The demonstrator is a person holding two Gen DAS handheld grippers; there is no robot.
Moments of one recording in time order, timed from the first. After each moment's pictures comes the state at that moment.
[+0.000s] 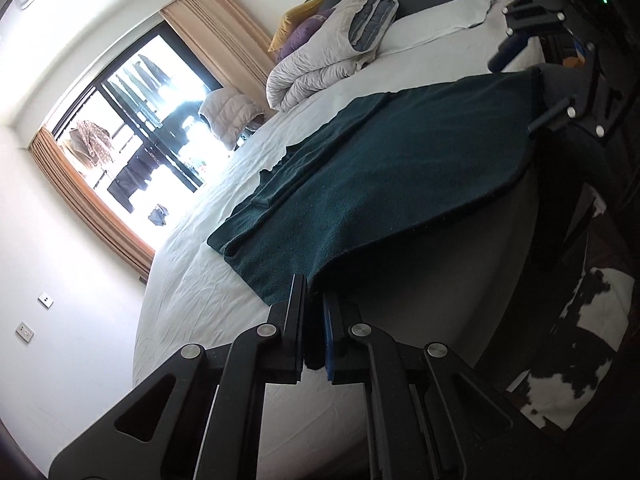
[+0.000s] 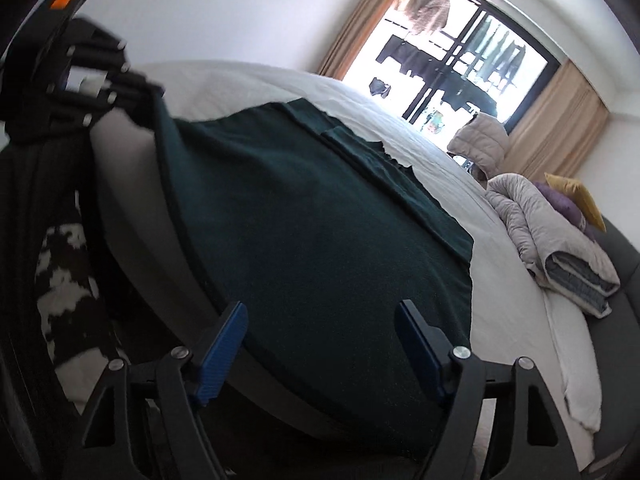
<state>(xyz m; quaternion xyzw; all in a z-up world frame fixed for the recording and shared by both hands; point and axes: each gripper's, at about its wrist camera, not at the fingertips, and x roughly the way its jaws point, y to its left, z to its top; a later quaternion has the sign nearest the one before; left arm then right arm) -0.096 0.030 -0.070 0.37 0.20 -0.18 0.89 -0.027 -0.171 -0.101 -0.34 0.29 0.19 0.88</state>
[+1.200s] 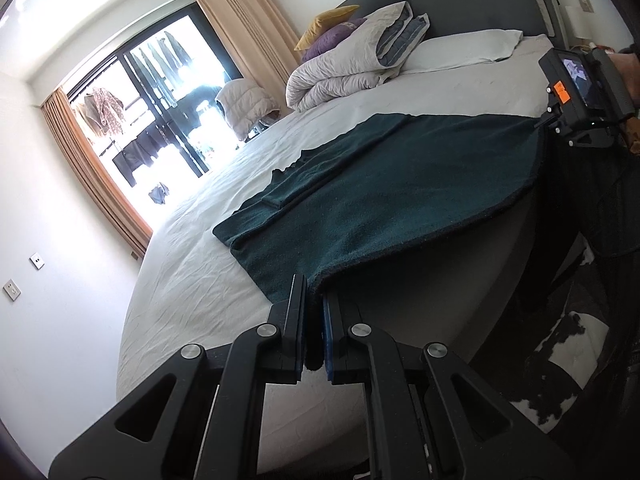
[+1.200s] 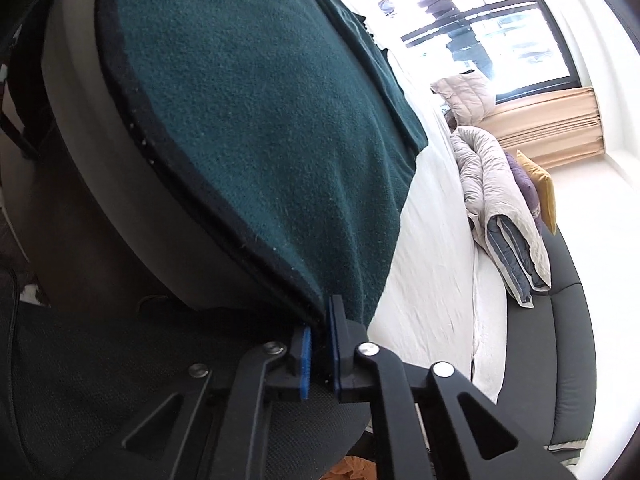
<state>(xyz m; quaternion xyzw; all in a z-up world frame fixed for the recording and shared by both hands) -0.117 0.045 -0.052 0.30 0.21 -0.17 0.91 0.000 -0.259 -0.156 -0.49 0.38 0.05 0.78</state>
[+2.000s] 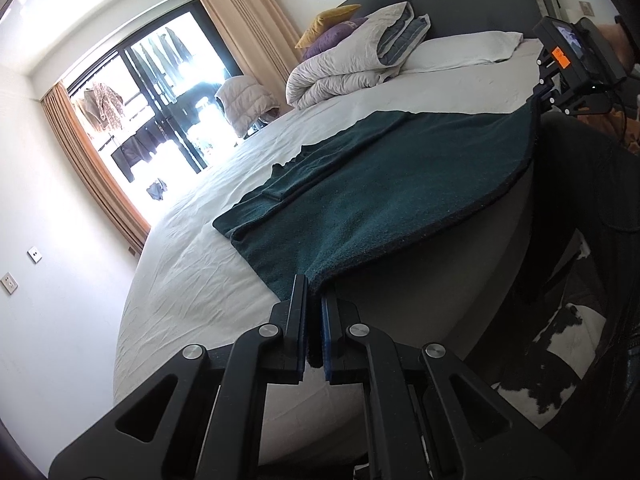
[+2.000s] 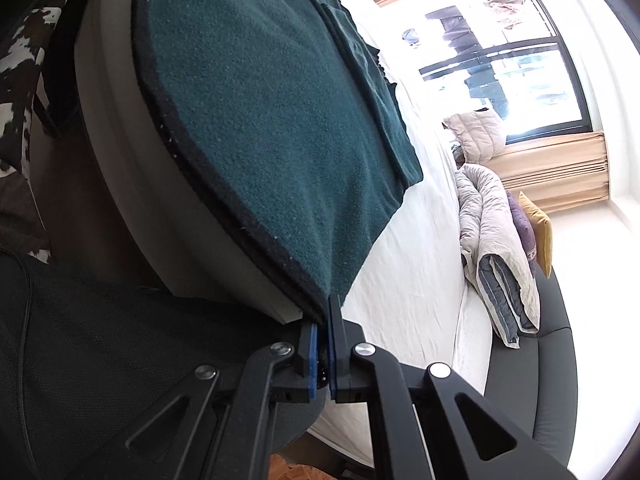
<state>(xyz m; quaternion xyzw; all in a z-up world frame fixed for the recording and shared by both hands) -0.124 0.060 -0.062 0.29 0.22 -0.17 0.92 -0.007 -0.260 -0.131 -0.53 0.34 0.08 0.77</state>
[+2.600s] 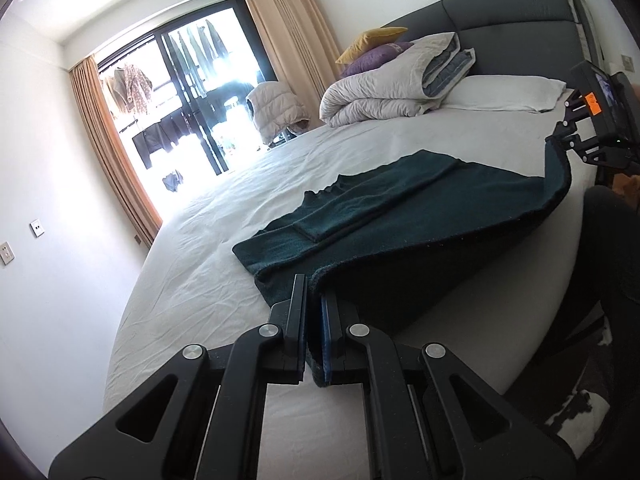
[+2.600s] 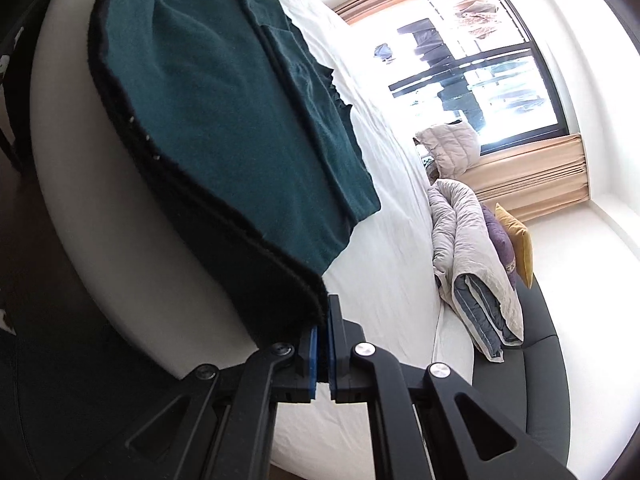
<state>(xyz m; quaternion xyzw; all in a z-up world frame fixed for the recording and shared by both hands) -0.042 0.064 -0.016 0.22 0.20 -0.14 0.94 0.062 -0.257 -0.095 -0.52 0.29 0.07 0.80</state>
